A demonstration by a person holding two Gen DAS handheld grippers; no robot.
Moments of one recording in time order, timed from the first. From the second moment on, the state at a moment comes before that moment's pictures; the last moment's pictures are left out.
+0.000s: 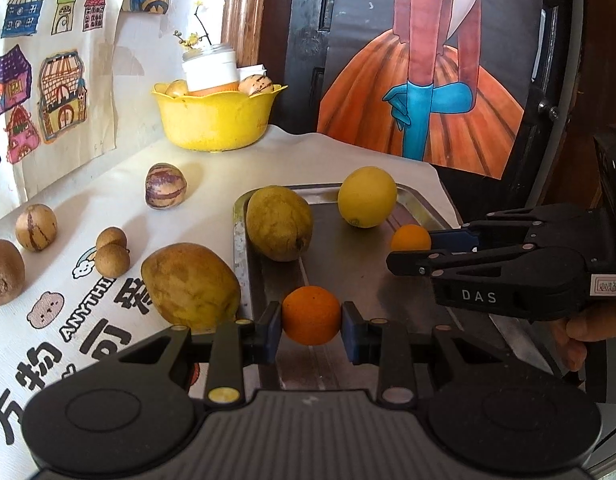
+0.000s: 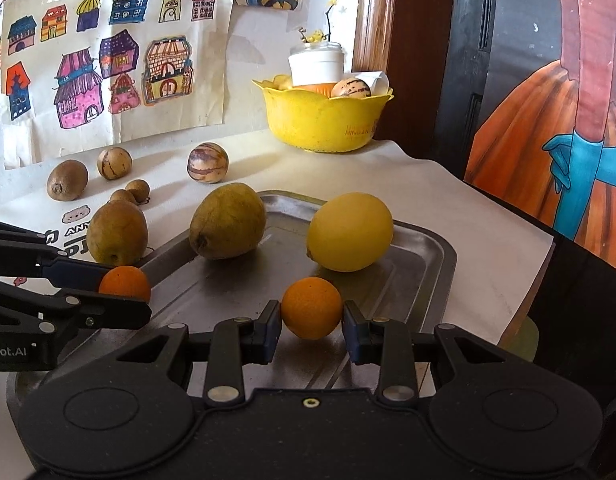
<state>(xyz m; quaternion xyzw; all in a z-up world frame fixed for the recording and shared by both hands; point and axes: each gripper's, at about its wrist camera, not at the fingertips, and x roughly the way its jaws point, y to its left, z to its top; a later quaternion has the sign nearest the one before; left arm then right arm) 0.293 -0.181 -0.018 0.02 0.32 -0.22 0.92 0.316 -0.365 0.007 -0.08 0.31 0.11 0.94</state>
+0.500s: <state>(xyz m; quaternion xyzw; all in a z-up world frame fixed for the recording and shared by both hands) 0.296 -0.180 -0.025 0.01 0.33 -0.22 0.92 0.318 -0.360 0.006 -0.10 0.31 0.10 0.94</state>
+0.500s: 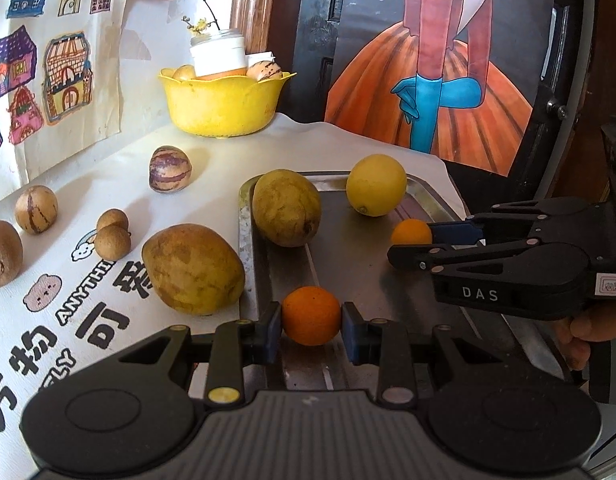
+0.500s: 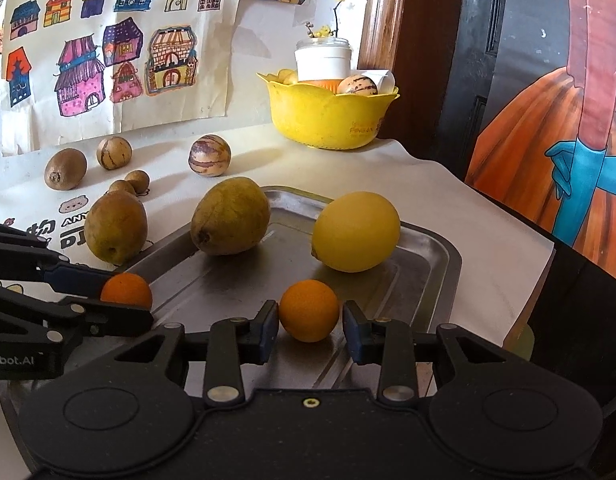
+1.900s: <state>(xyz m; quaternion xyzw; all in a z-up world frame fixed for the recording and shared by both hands) 0.184 -0.072 0.033 -0.07 0.25 -0.09 0.96 0.185 -0.307 0.070 -0.09 0.25 0.14 0.95</state>
